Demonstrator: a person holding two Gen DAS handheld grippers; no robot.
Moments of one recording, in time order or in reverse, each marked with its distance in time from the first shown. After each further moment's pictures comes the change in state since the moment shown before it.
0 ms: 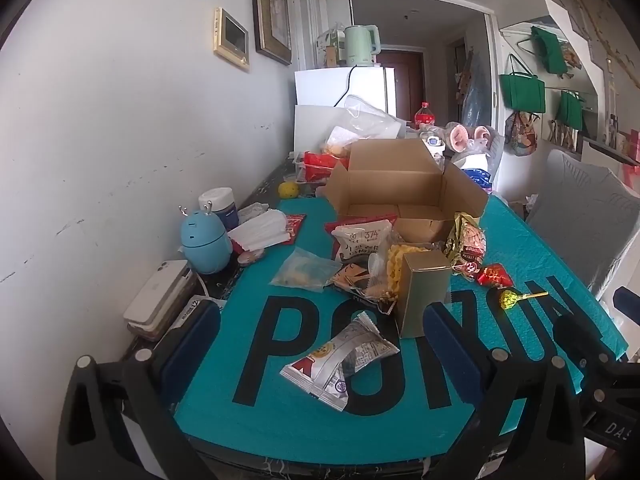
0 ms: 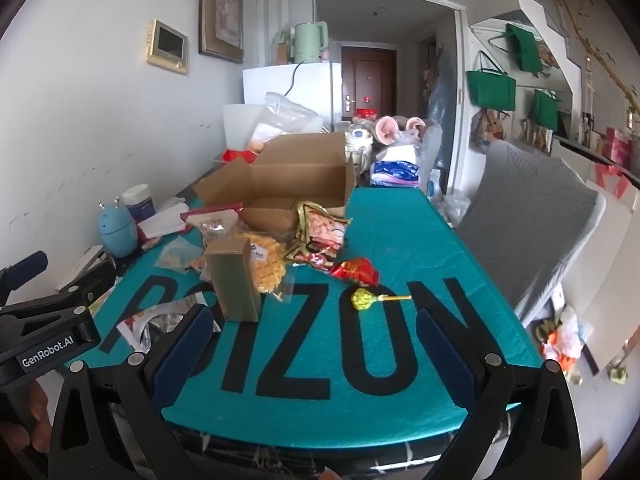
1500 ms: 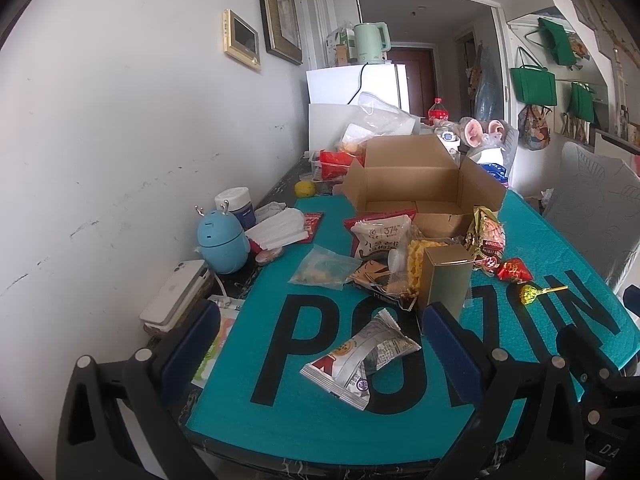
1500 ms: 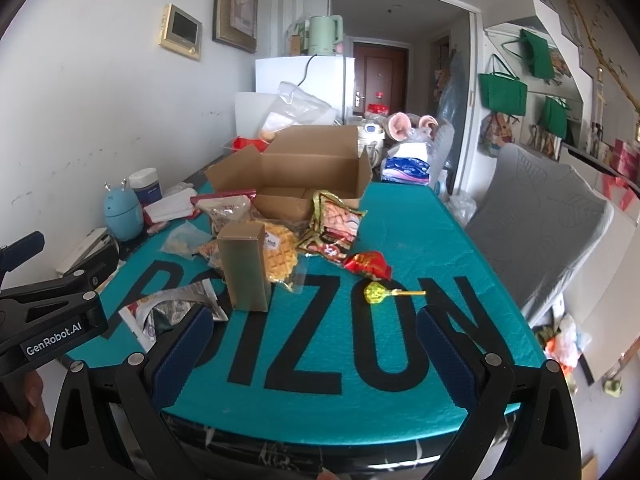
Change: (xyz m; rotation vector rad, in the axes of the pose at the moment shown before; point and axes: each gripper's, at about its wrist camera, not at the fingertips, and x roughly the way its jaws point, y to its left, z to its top) left arm 0.003 0.004 -0.006 0.022 -0.005 0.068; right arm 0.006 0.013 -0.006 -0.056 0.022 0.006
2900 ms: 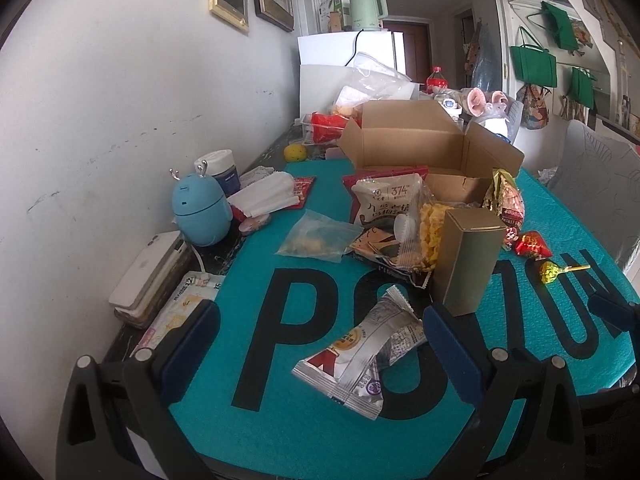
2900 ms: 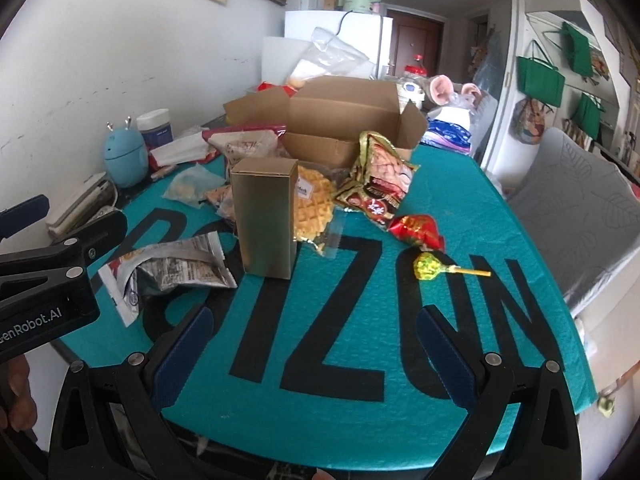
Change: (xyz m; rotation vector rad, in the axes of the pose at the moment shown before) left arm 0.062 0.004 -0.013 0.003 0.116 -0.036; right arm 0.077 0.031 -0.015 -0.098 0.148 0.073
